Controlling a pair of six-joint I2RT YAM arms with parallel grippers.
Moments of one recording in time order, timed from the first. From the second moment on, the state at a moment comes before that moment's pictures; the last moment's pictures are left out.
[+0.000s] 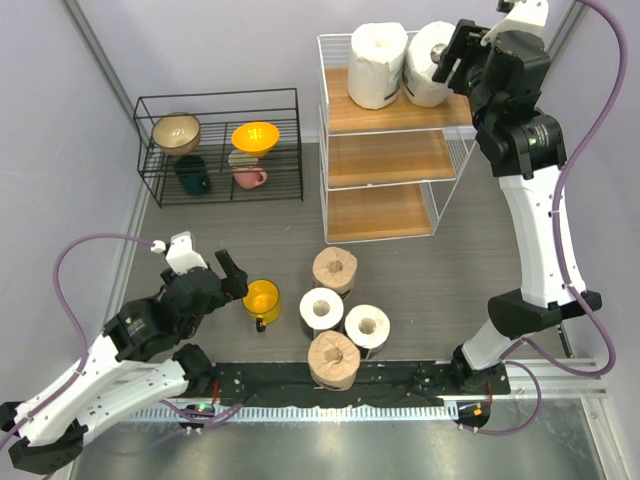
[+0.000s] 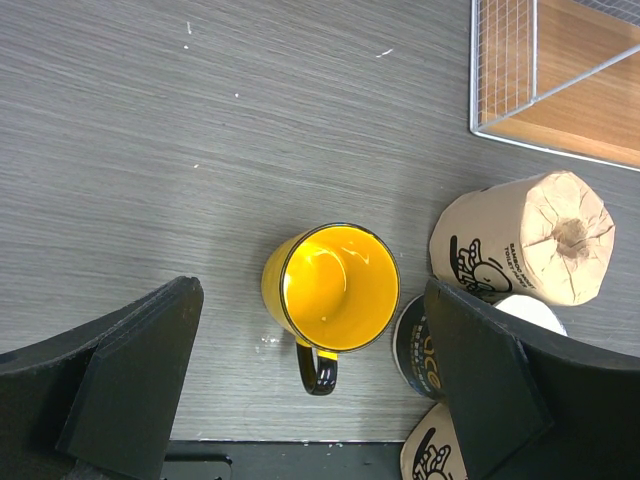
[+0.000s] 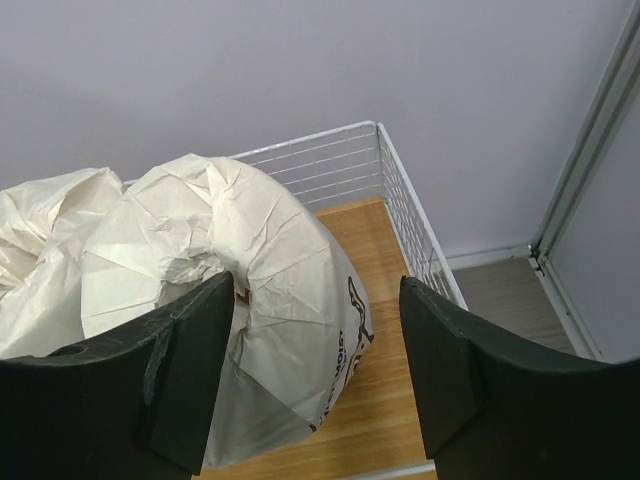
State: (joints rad) left arm -0.88 0.57 0.83 -0.98 -0.65 -0.92; right arm 0.31 1.61 2.28 -0.67 0.41 0.17
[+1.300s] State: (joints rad) left arm -0.88 0.56 0.81 -0.98 -0.65 -0.91; right arm 0.30 1.03 1.77 -0.53 0.23 0.28
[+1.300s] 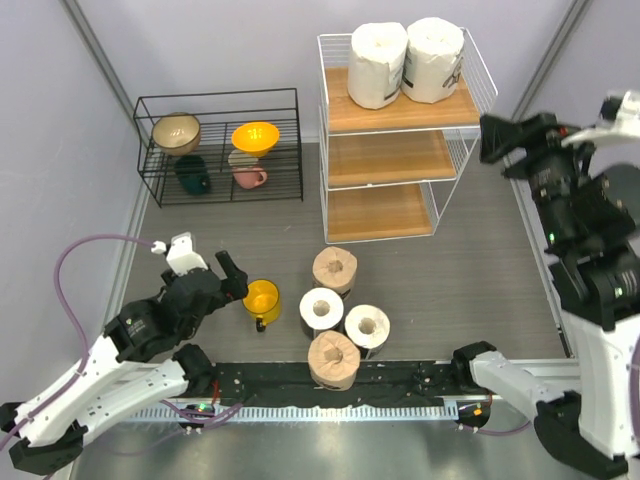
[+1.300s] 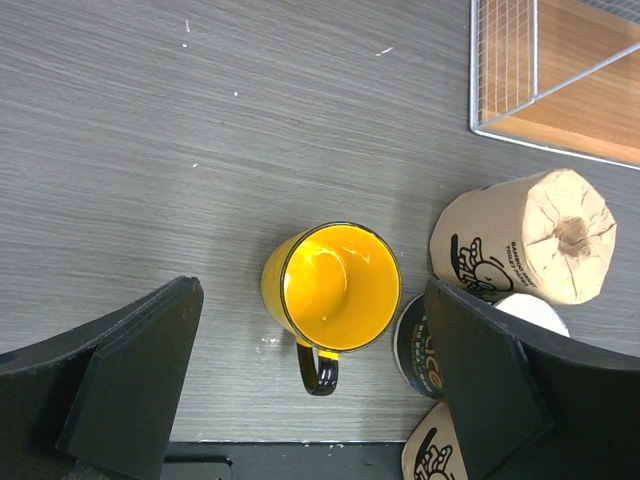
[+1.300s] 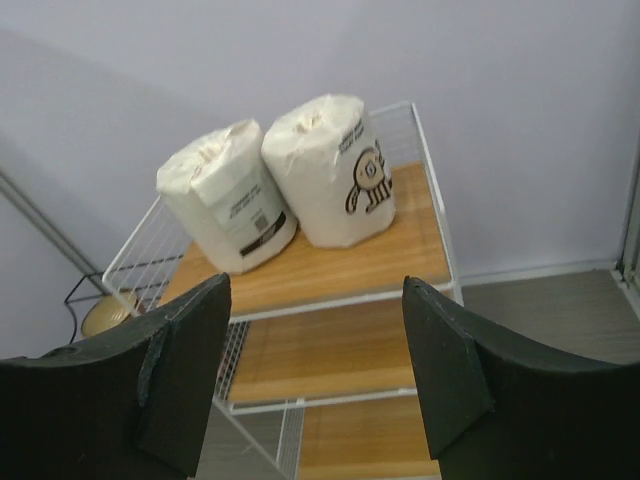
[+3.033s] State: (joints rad) left arm -0.88 0.56 0.76 -0.92 -0.62 -0.92; right arm 0.76 1.25 0.98 -0.51 0.13 0.74
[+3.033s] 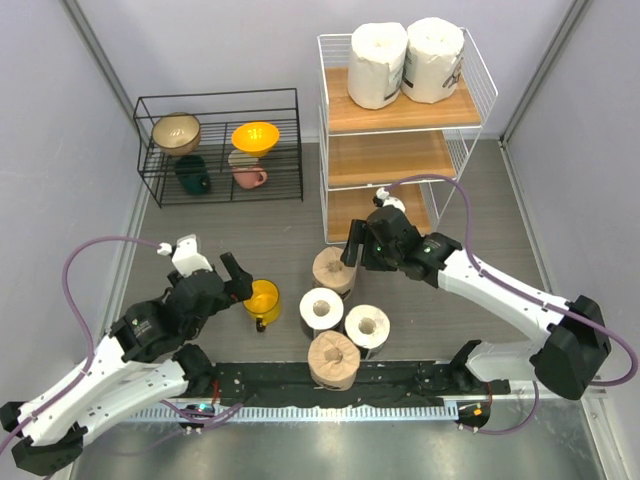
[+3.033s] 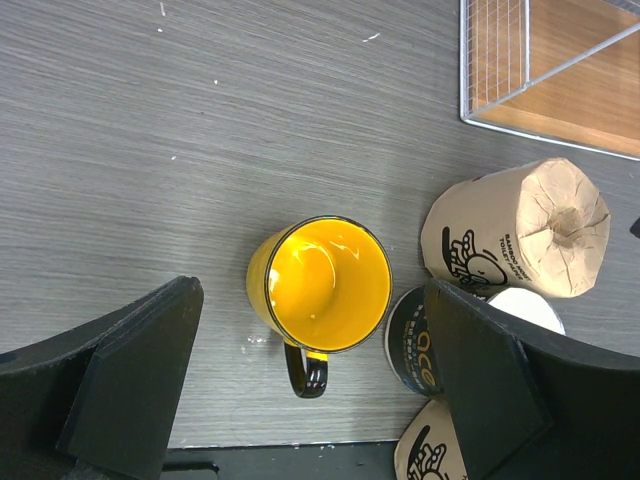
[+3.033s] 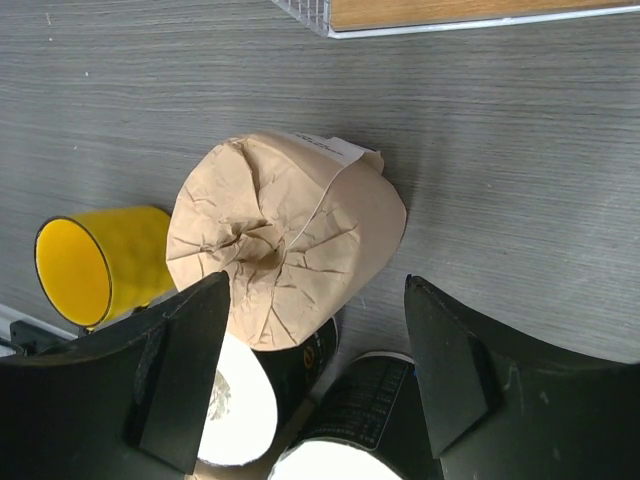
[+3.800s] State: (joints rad) left arm -0.88 0.56 0.75 -0.92 -0.62 -0.92; right arm 0.80 1.37 0.96 -0.46 0.13 0.75
